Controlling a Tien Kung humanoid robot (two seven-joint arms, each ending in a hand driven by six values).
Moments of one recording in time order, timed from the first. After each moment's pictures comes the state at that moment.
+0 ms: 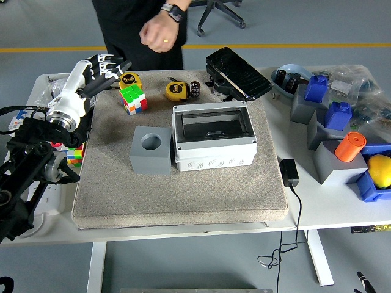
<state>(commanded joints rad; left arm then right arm) -0.43 0.27 -1.21 -1.28 1.07 0.20 0.05 0.16 -0.20 0.38 0.30 0.34 -0.18 0.03</state>
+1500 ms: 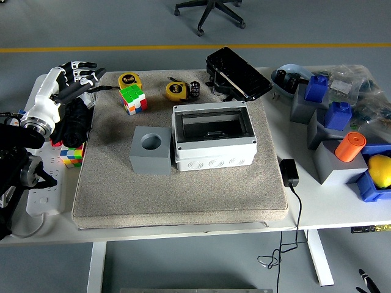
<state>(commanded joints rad) -0.39 0.32 -1.24 -1.28 1.08 0.17 0.06 0.17 -0.22 0.36 0.30 0.33 -0.17 0.01</state>
